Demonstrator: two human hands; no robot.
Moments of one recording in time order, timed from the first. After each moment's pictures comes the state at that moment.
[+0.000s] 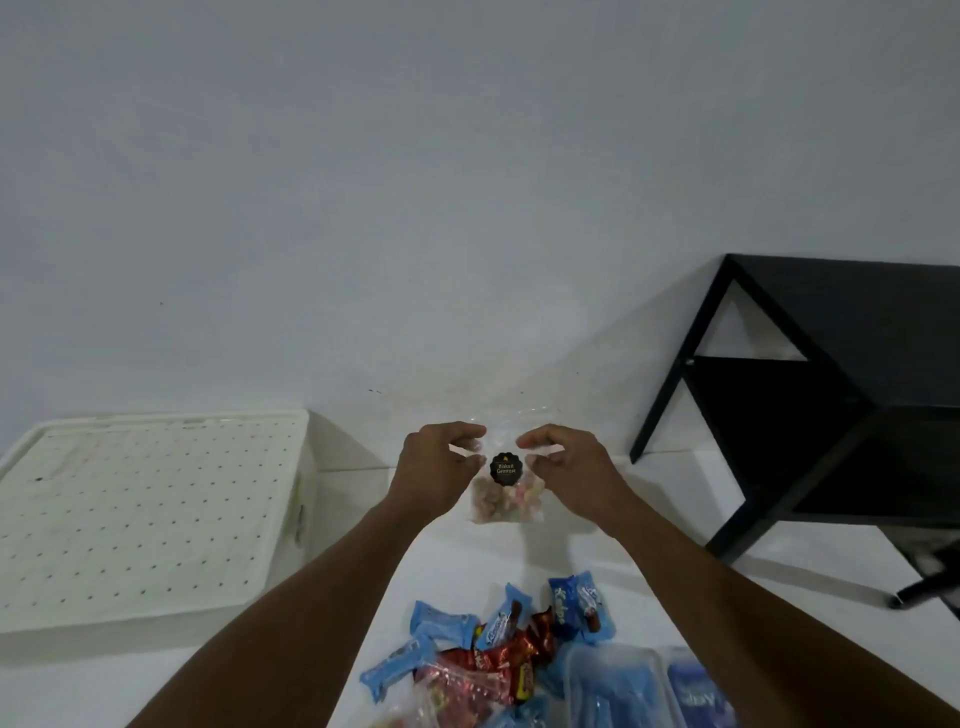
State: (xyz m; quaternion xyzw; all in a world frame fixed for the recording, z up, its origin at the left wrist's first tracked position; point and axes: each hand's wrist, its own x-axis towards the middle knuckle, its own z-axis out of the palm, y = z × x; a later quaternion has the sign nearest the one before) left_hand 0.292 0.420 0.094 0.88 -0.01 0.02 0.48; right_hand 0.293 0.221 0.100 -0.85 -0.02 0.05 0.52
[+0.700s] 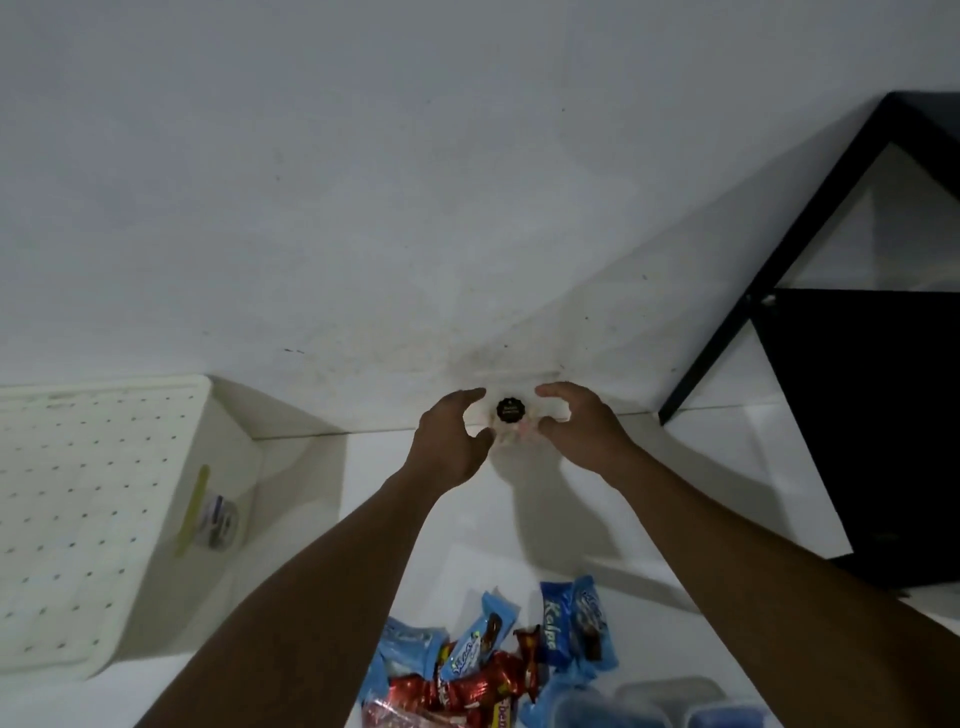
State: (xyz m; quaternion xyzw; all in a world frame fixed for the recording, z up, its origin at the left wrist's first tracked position) left_hand 0.408 0.355 -0.029 0.92 0.04 -0.10 0.38; right_hand 0.431 0.166 -0.024 -0.88 0.04 0.15 0.45
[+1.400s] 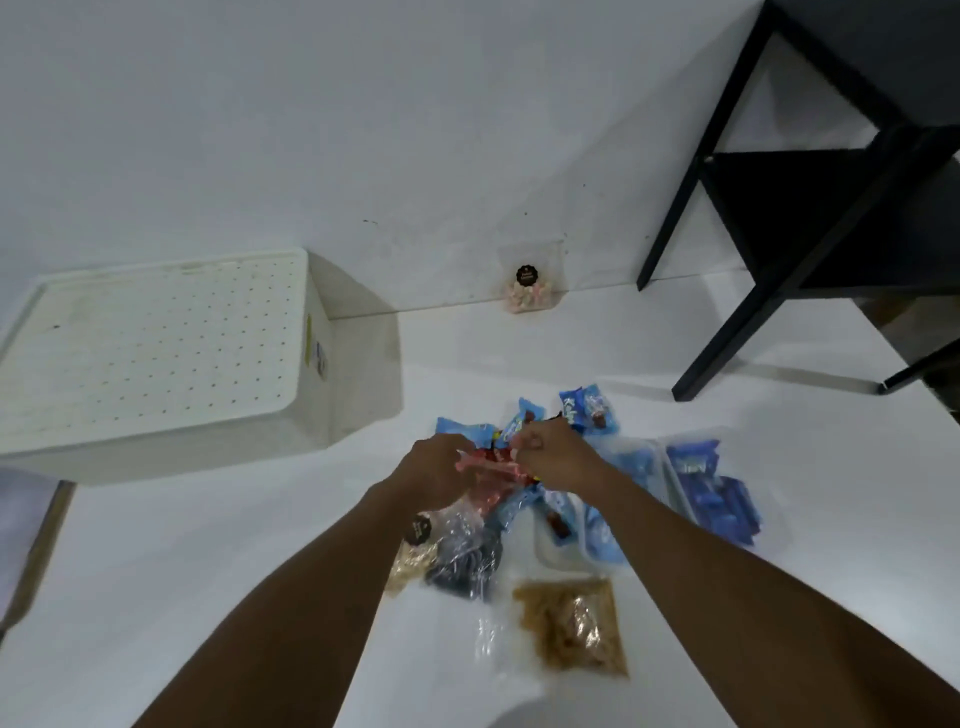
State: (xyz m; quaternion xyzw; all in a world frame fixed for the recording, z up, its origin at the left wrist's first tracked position) left_hand 0.134 0.444 -0.013 0.92 -0.01 -0.27 0.29; right_hand 0.143 0.253 -0.017 -0.86 0.07 0.26 0.44
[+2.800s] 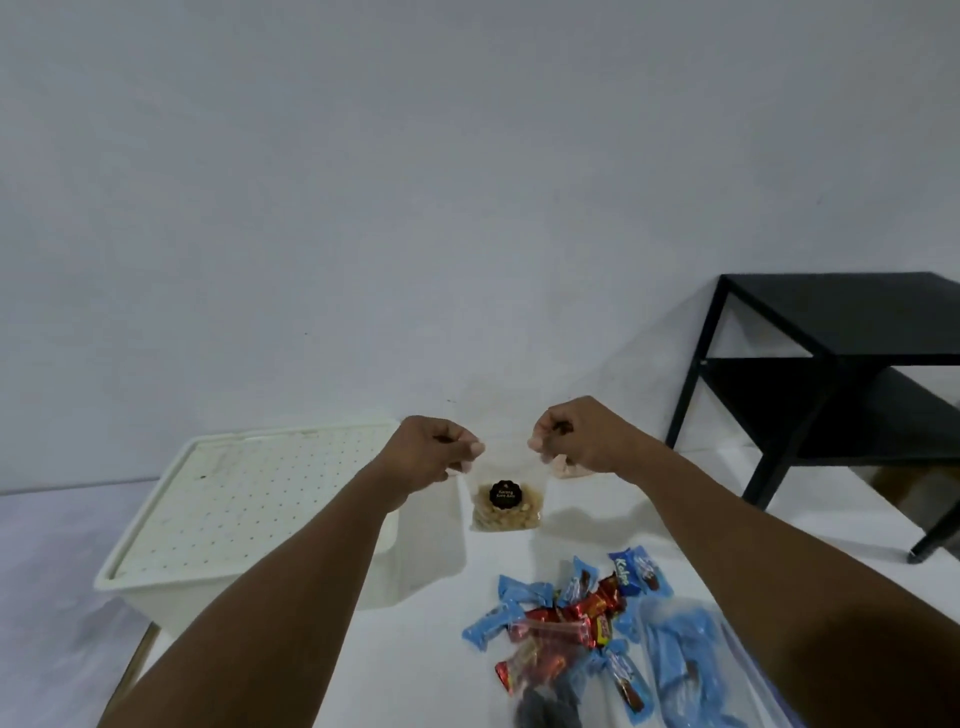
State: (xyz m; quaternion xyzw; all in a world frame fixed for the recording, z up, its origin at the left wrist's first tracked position) left_hand 0.181 0.553 0.181 0.81 -0.02 -0.10 0.58; right_hand 0.200 0.312 0.193 -0.87 -0.11 0.10 0.46
